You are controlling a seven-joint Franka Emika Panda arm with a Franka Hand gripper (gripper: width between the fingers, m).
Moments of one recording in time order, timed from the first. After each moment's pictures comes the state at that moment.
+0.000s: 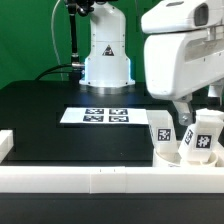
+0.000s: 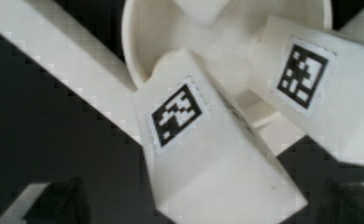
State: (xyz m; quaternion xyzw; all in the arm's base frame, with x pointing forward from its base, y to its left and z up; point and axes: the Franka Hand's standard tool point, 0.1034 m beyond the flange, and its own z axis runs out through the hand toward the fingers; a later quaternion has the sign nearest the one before) arm 0.648 0.092 0.100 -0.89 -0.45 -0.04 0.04
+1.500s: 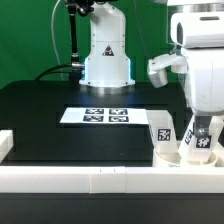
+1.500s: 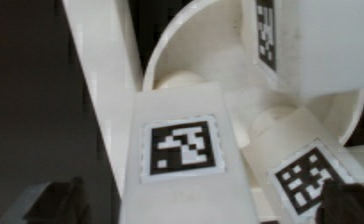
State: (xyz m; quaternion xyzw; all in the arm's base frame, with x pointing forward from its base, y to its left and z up) arm 0.641 0.091 0.082 -0.76 -0.65 -0.03 0.02
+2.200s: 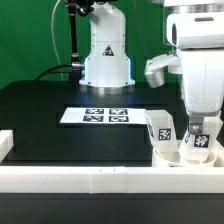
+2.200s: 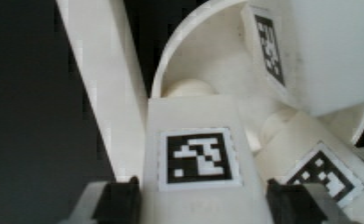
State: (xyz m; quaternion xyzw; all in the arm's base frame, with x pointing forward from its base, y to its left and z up) arm 0.642 0.087 0.082 -0.77 -0.64 -0.03 0.02
